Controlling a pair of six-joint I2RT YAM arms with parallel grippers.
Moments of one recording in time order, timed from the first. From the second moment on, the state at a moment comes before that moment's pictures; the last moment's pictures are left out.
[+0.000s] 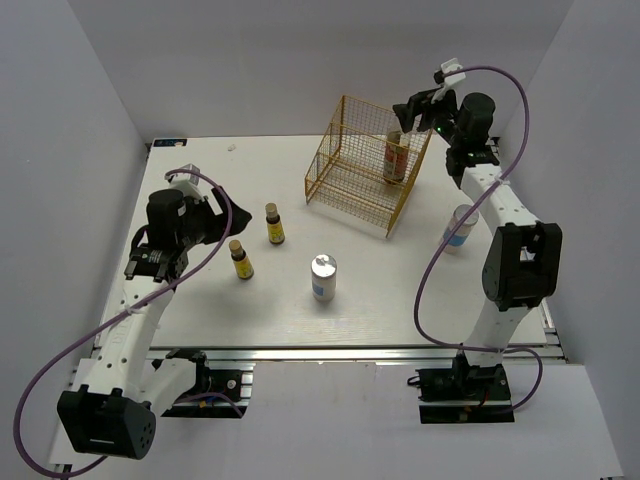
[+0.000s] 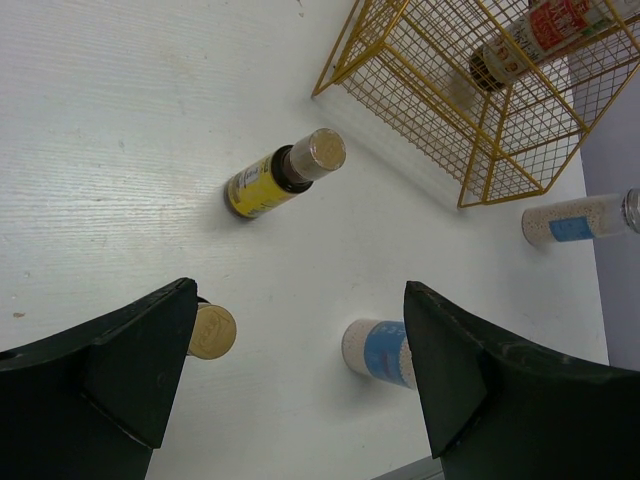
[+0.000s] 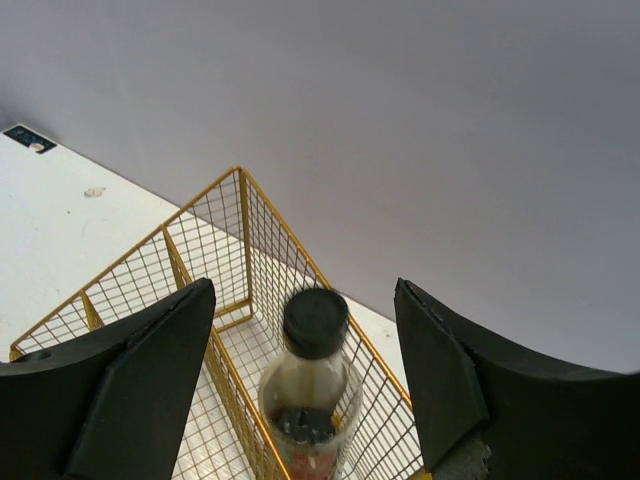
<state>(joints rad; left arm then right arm) -0.11 0.97 0.92 -0.41 0.25 -0.46 0.12 1.84 1.56 0.35 -0.46 -0.05</state>
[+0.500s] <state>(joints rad) -0.11 0.97 0.91 -0.40 0.27 -0.46 0.12 1.77 1.66 0.26 -0.53 -0.06</state>
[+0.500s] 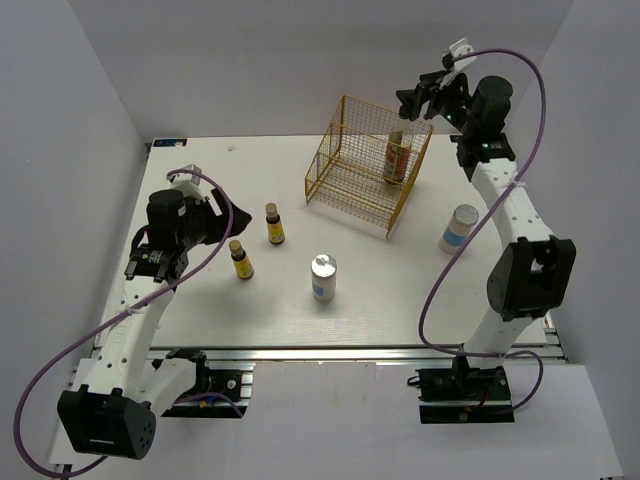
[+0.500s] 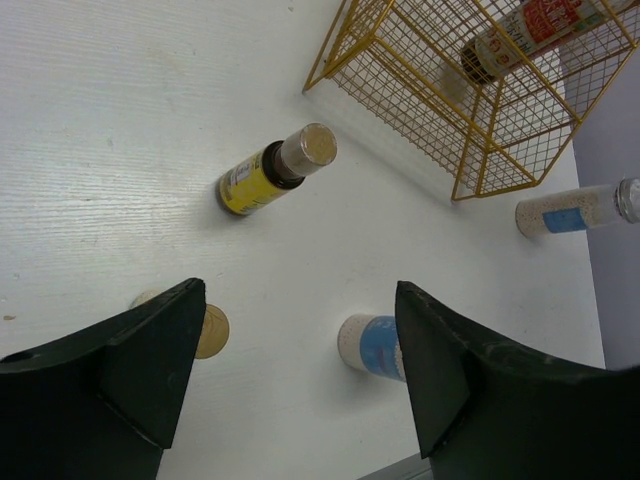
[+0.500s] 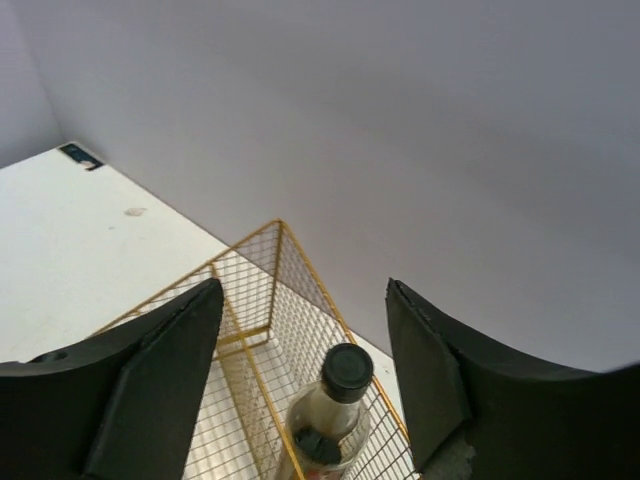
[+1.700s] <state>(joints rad) -0.46 1.14 1.07 -0.44 0.25 -0.39 -0.03 1.24 1.16 -0.65 -0.13 -0.22</state>
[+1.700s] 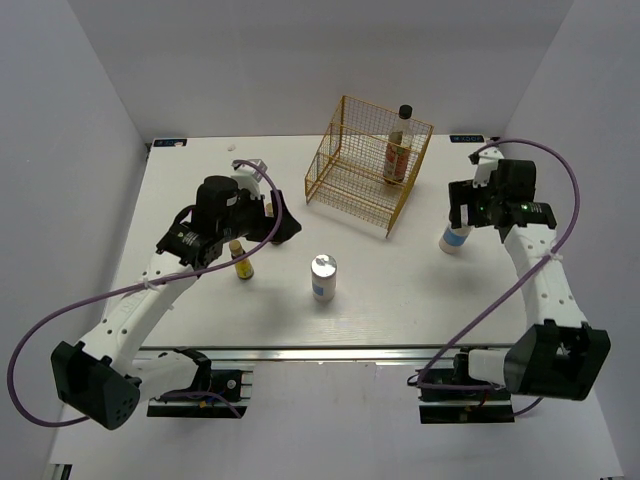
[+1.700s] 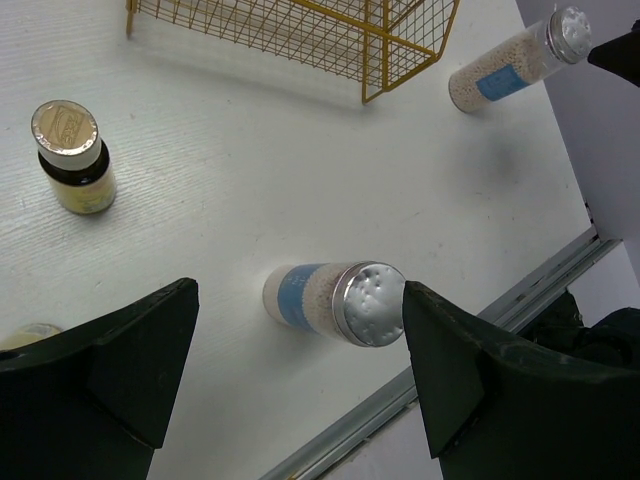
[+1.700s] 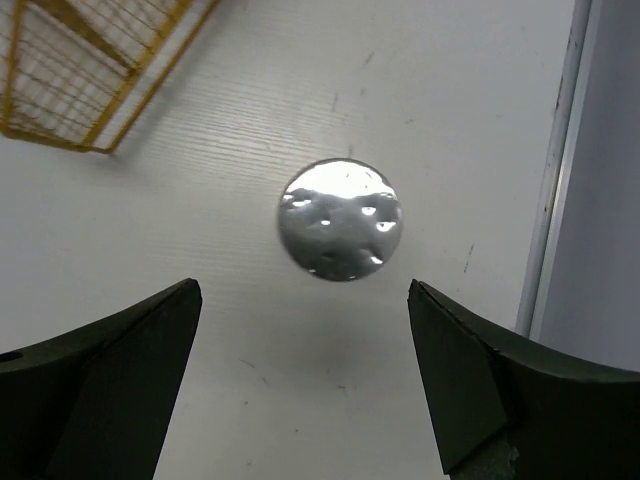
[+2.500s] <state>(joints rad) -0.47 1.09 1.05 -0.43 0.20 -0.44 -0.12 1.55 1.20 -0.57 -0.21 -0.26</state>
